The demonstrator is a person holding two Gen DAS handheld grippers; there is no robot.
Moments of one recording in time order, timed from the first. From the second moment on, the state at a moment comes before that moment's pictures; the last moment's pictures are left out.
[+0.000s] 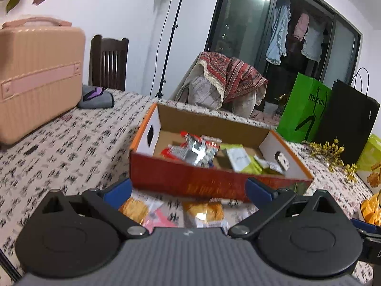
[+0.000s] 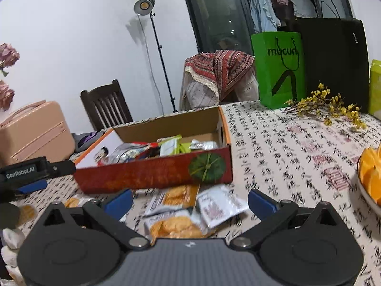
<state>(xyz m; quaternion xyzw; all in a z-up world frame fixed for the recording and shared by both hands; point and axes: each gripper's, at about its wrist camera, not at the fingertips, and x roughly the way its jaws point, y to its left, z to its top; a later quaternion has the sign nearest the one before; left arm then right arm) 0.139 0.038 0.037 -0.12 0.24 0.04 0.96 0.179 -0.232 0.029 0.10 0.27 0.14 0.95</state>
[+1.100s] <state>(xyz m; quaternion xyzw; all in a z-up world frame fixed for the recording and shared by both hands) 0.071 0.051 0.009 -0.09 0.26 0.07 0.96 0.147 -0.226 -0.010 0.08 0.31 0.17 0.93</state>
